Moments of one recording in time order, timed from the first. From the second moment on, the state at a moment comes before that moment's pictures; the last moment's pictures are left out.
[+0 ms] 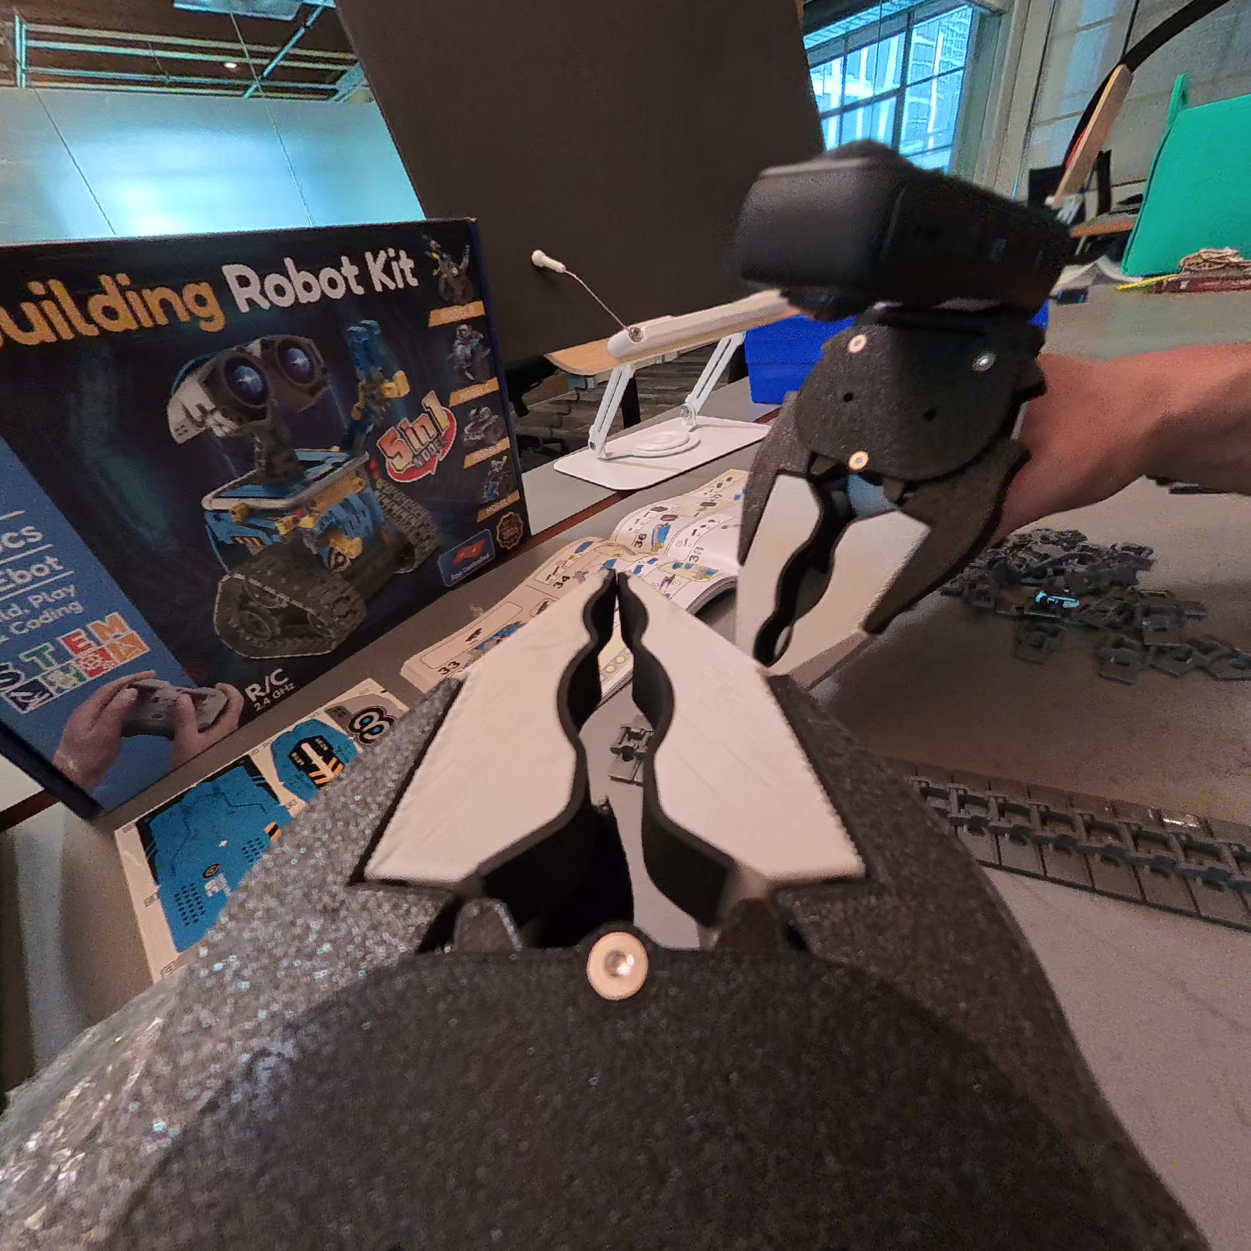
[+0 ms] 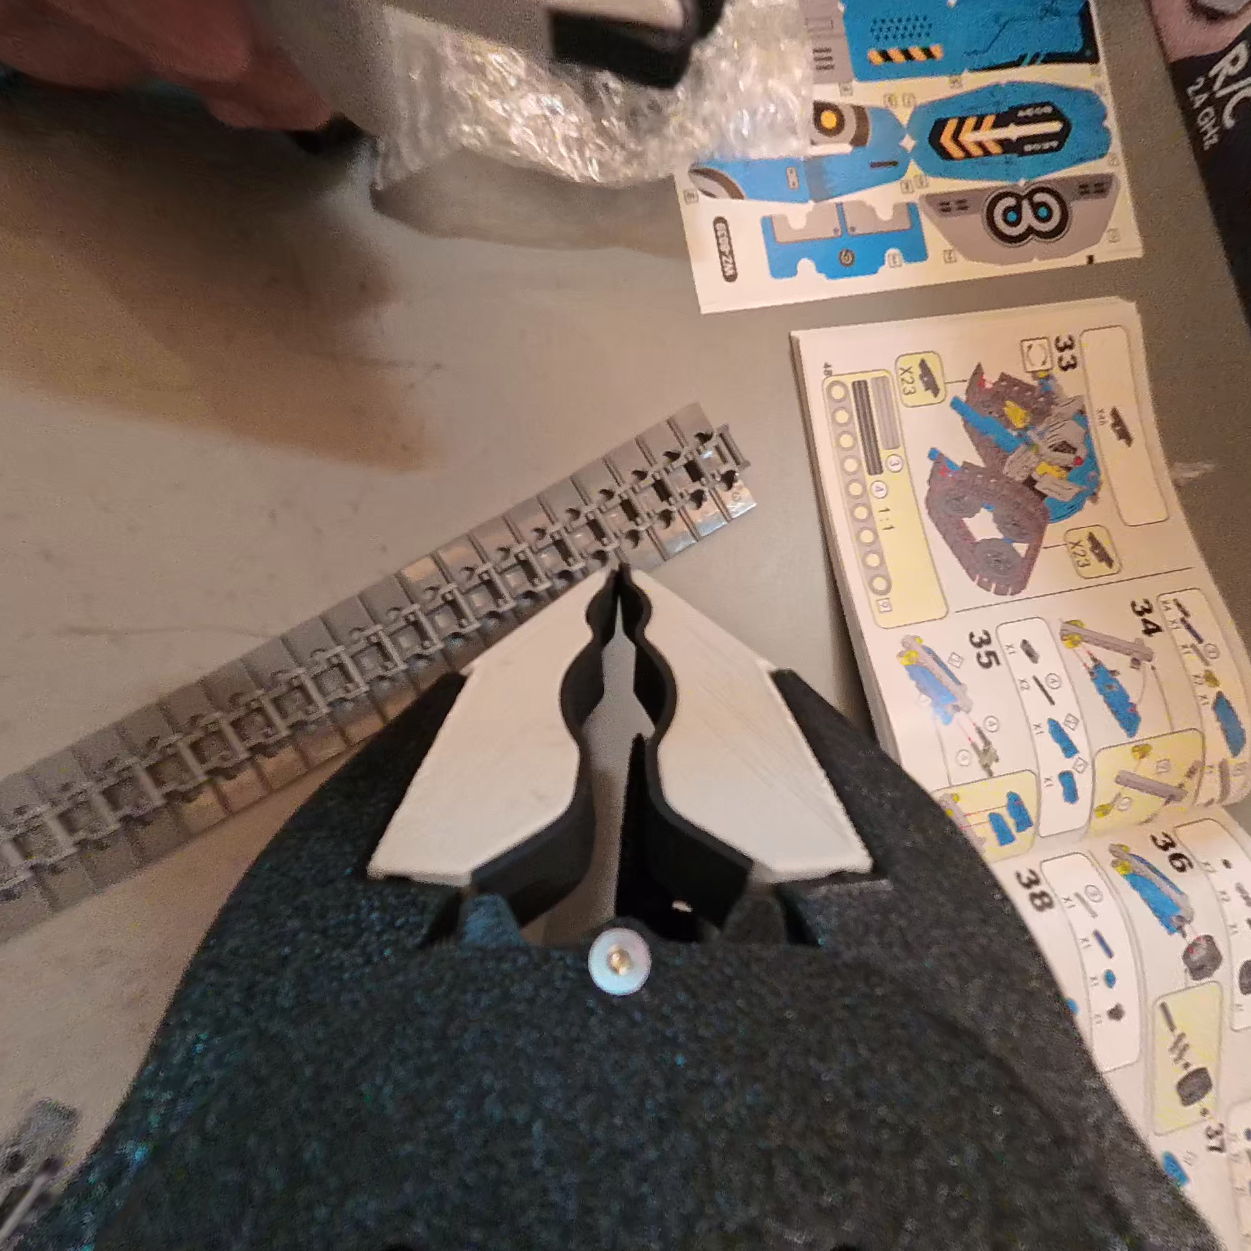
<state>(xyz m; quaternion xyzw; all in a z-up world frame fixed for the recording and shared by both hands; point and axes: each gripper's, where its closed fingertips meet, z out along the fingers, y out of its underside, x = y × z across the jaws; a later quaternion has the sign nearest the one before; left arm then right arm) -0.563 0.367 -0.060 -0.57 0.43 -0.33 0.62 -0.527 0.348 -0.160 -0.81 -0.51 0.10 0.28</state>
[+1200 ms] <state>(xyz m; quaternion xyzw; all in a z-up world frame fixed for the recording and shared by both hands) -0.561 0.365 -0.062 -0.57 0.44 -0.32 0.62 -0.522 0.316 -0.166 -0.80 -0.50 0.06 0.32</state>
